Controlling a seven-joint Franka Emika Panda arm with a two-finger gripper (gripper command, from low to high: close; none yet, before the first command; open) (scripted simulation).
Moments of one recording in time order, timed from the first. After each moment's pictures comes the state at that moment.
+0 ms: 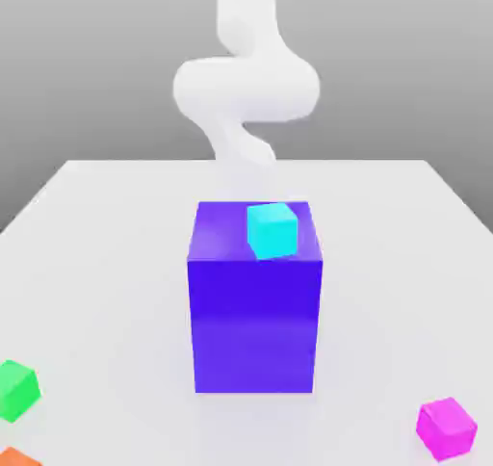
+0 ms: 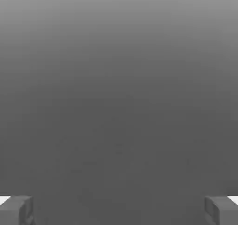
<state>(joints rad) 0.00 -0.71 0.03 -2.30 -0.01 2.33 0.82</state>
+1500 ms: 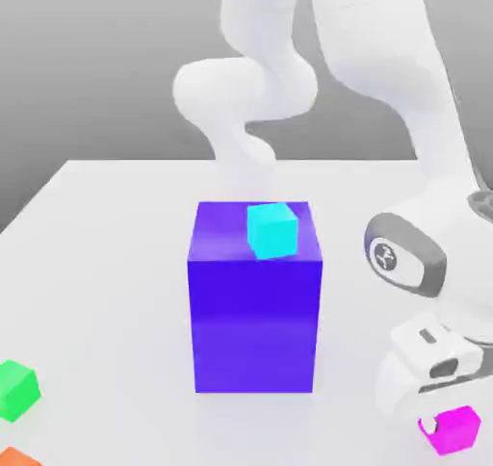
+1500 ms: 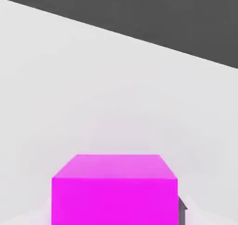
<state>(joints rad) 0.20 0.39 0.27 -2.31 -0.23 2.68 1.15</state>
